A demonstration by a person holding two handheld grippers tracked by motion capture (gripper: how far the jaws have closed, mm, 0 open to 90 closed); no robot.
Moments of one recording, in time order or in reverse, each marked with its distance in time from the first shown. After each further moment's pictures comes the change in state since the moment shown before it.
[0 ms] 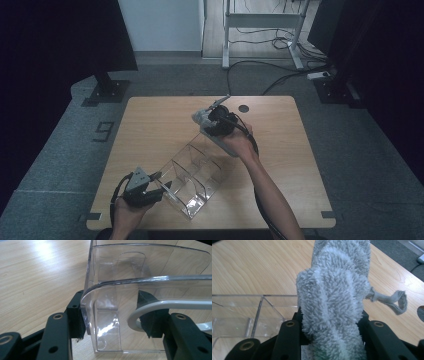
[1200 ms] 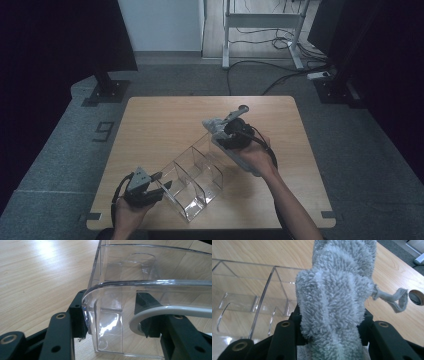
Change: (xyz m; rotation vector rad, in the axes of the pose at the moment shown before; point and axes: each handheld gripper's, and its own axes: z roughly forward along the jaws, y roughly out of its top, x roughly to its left) left arm -0.002 0.001 0.001 0.007 0.011 -0.011; right arm 0.005 -0.049 -0.043 -0.019 -0.005 -0.034
